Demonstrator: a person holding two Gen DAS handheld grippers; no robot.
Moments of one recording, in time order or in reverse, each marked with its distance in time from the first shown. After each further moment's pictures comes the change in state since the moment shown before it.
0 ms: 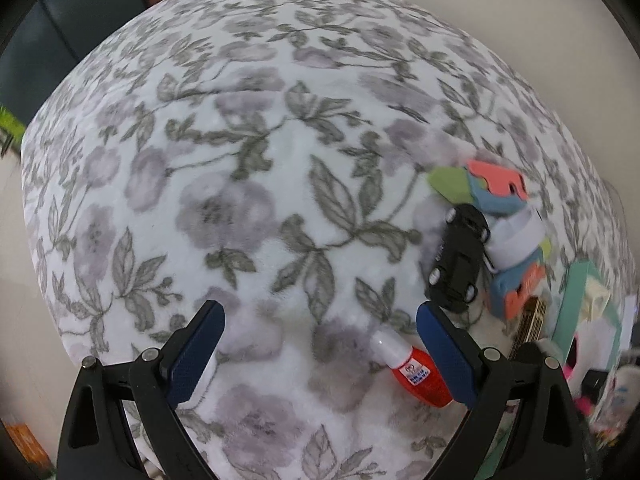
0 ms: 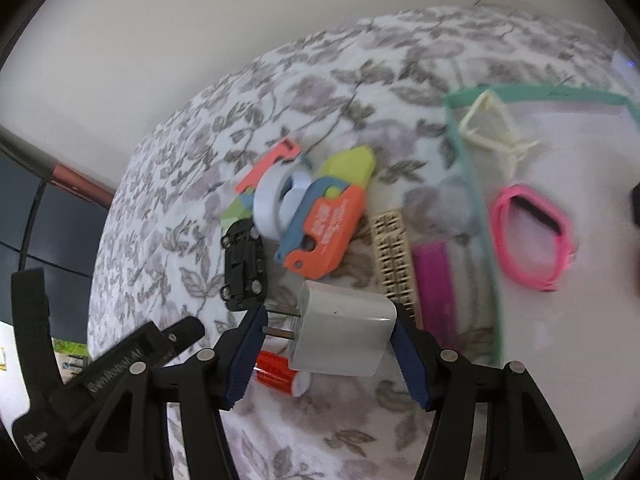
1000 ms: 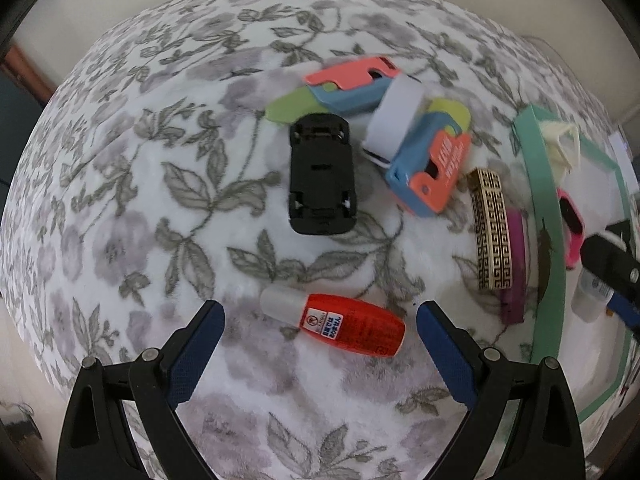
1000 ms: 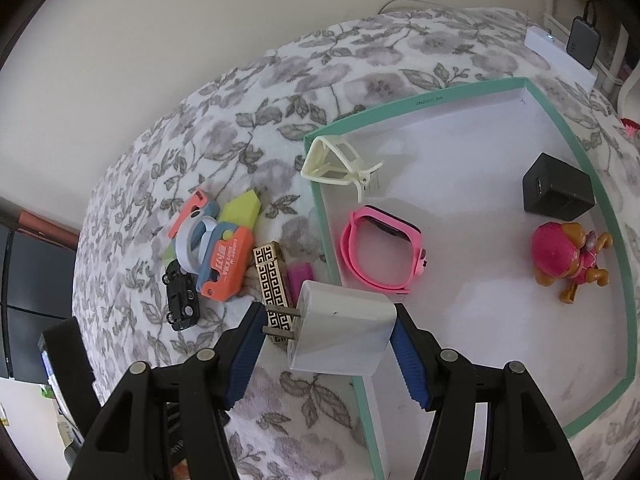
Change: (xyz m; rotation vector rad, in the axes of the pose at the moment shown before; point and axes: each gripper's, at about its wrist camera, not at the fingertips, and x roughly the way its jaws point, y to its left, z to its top) left arm 0.015 -0.076 -0.038 0.467 0.032 -0.021; right arm -0.042 -0.060 0.012 0.148 0.004 -0.121
